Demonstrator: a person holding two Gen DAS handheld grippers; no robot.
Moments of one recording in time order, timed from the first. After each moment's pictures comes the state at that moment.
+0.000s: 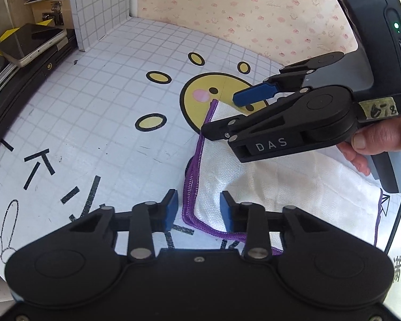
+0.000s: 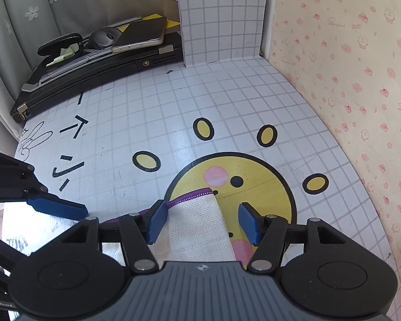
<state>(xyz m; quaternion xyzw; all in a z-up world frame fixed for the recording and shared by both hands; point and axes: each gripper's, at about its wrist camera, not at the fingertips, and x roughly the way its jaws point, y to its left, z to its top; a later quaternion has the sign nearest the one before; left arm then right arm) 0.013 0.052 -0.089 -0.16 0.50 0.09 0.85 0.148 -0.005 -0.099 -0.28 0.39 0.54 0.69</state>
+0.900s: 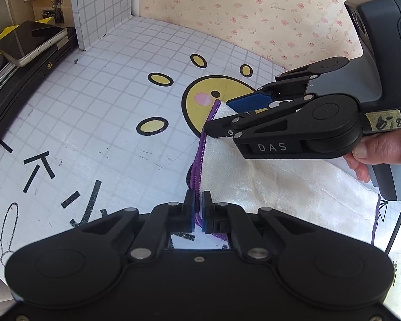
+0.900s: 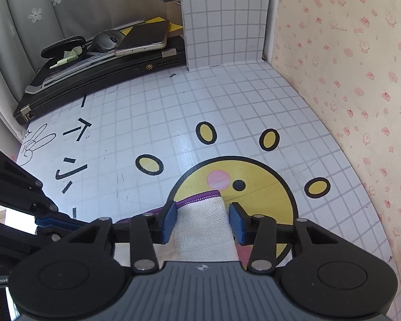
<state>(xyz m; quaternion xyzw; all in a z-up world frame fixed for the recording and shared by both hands) 0.017 0.055 -0.087 -0.17 0.50 0.09 0.84 0.147 -0.003 -0.096 -0.28 0.38 0.55 0.69</state>
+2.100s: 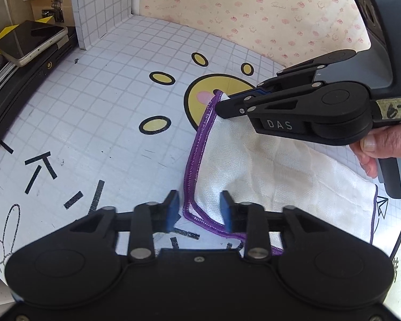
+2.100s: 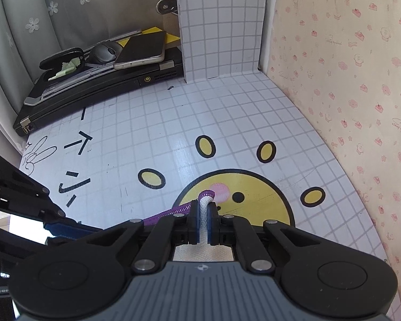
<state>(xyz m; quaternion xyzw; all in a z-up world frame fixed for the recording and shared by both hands) 0.015 0.056 -0.087 -0.16 0.50 0.09 0.85 0.147 -0.002 -0.086 -0.27 0.38 0.54 0.70</state>
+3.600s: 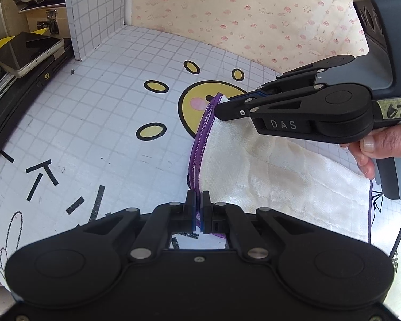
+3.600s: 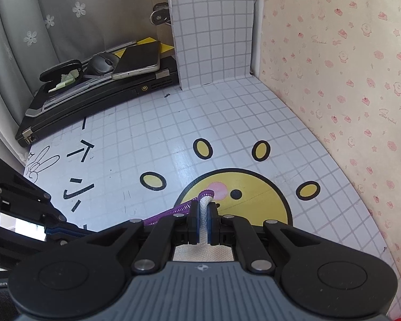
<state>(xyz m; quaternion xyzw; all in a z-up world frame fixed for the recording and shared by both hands) 0.008 0.059 -0.084 -0.16 0.49 0.08 0.86 0.142 -0.015 -0.079 -0.24 0.37 0.53 0.72</state>
